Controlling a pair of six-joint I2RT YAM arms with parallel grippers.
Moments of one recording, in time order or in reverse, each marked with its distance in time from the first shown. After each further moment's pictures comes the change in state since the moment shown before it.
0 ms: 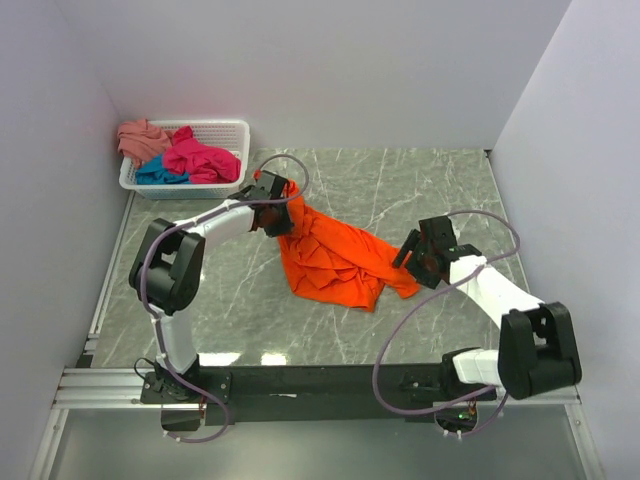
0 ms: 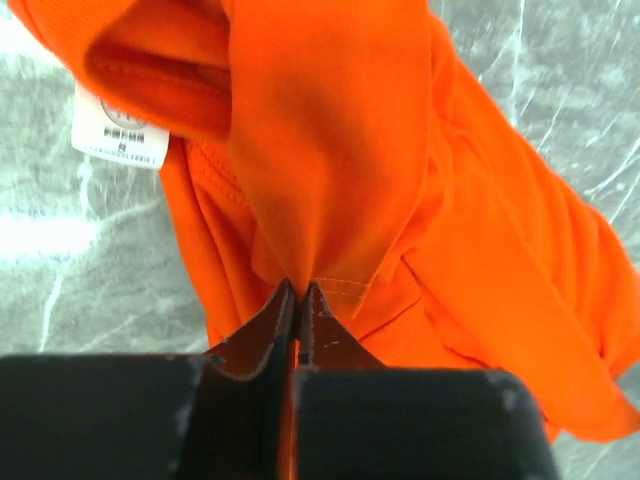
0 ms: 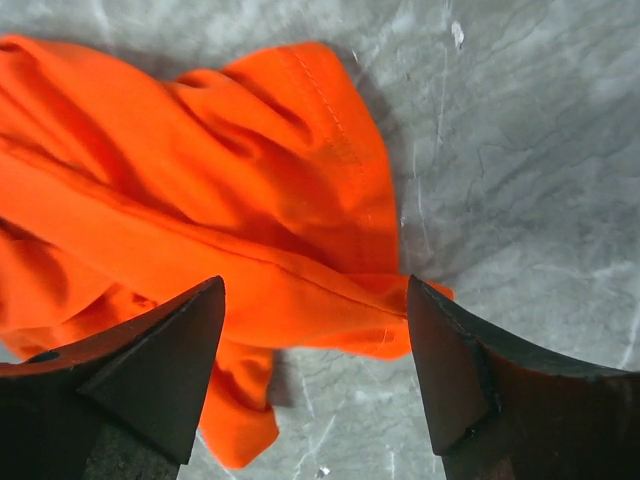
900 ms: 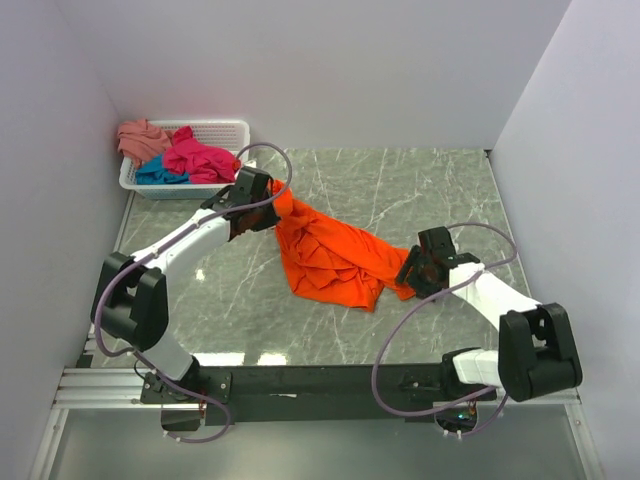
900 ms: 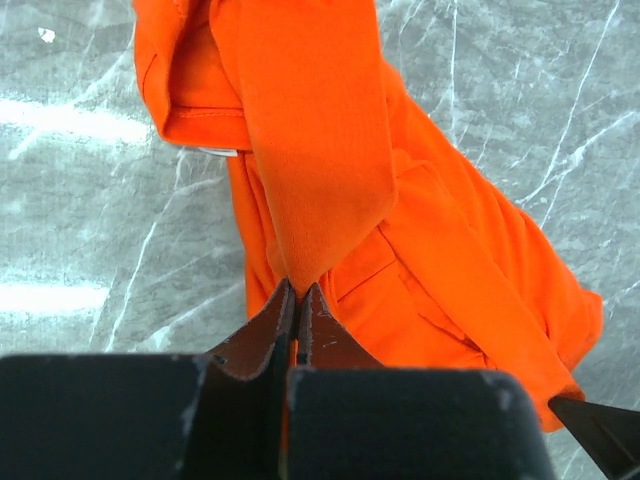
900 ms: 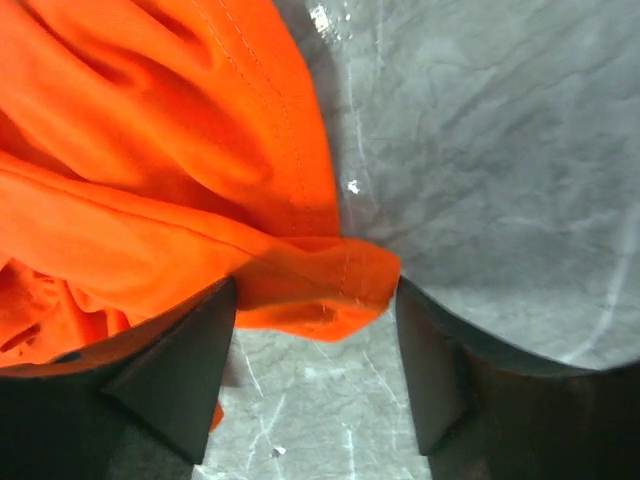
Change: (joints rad) left arm 0.000 -0.285 -0.094 -0.037 -0.128 0.003; right arm -0.002 0.001 -0.082 -0.028 -0.022 -0.016
